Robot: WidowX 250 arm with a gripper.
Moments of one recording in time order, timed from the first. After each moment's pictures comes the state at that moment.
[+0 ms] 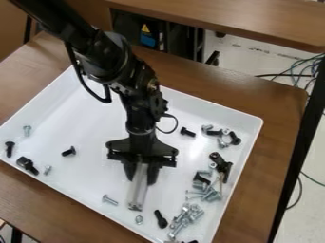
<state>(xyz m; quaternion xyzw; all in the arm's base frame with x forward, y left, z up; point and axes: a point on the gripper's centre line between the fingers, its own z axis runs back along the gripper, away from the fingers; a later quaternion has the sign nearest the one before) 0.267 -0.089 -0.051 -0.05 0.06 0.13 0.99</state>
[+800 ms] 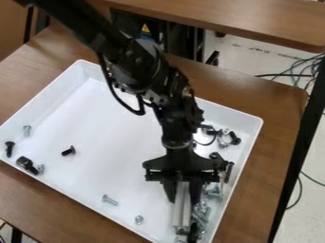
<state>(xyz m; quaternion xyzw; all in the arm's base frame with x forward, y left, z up) 0.273 -0.133 -0.041 -0.09 0.06 0.15 0.98</state>
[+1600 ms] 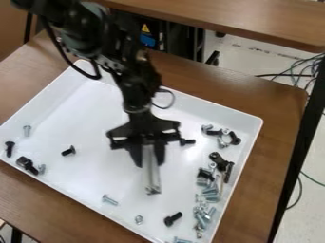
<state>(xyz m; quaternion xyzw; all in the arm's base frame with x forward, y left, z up) 0.301 -0.037 -0.018 -0.05 0.01 0.28 0.96</state>
